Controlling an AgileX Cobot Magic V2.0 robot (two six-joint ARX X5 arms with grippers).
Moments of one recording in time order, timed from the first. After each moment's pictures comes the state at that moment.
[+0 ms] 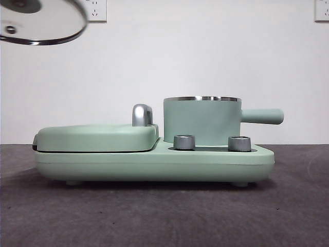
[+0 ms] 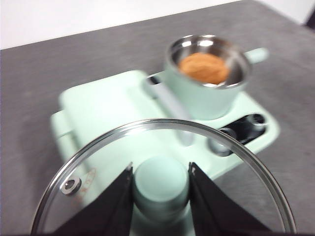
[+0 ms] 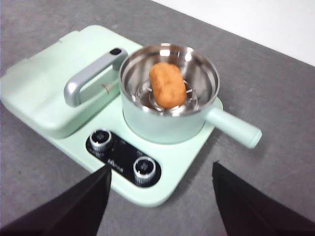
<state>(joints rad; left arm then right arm) -0.30 0.77 0.94 -0.60 0.30 0.05 0.38 0.77 0.97 -0.69 -0.15 -0.12</state>
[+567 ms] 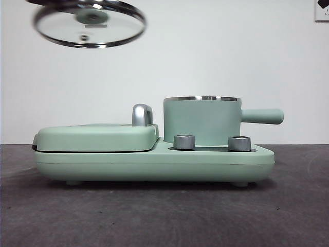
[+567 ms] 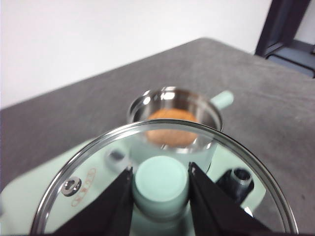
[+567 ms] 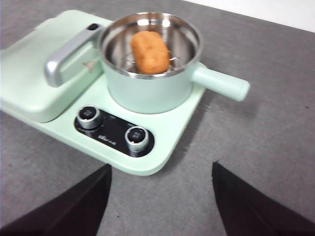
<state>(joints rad) -0.43 1.09 0.94 -0.11 0.34 0.08 0.38 0.60 0.80 -0.69 -0.06 0.01</state>
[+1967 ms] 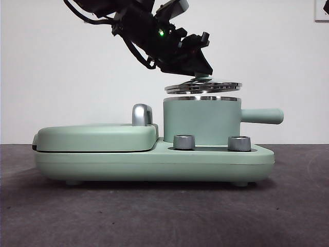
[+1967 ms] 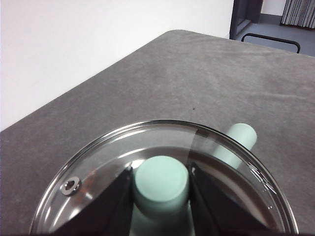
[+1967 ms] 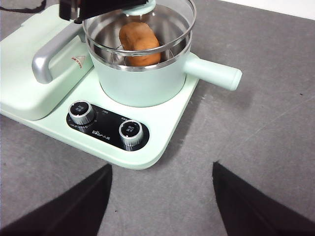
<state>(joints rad) -0.61 1.93 1.51 0.14 0.28 0.18 0.38 0.60 0.80 -0.72 -0.05 0.03</state>
